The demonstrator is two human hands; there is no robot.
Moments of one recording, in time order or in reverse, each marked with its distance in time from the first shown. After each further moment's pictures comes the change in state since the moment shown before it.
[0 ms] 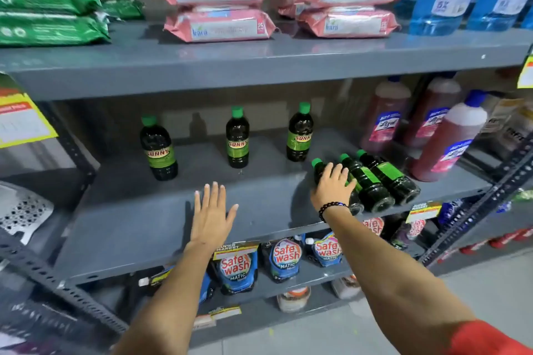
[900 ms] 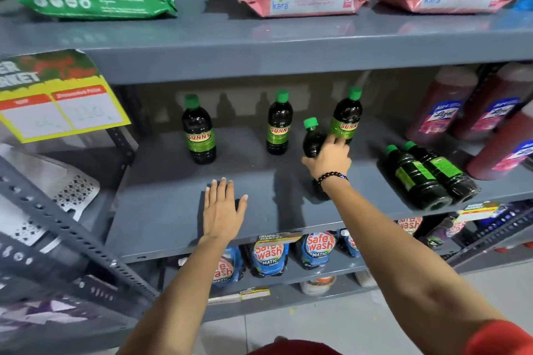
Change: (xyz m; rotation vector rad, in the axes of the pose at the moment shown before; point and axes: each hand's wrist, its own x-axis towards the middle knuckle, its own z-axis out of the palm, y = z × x) left_hand -0.009 -0.066 -0.003 -0.158 0.013 -0.172; right_hand -0.002 -0.117 -0.032 0.351 0.074 0.001
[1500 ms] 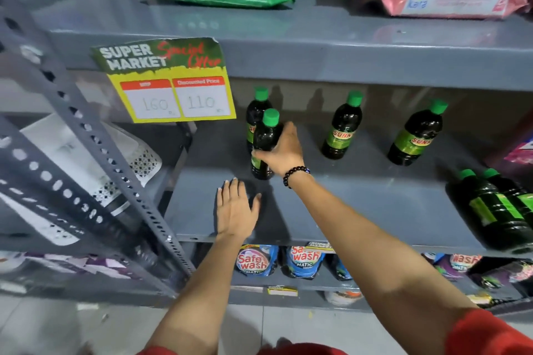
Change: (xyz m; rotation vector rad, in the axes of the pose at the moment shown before) left_hand -0.006 -0.075 -0.014 0.059 0.027 -0.222; right_hand -0.062 -0.172 0.061 0.507 -0.348 -0.357
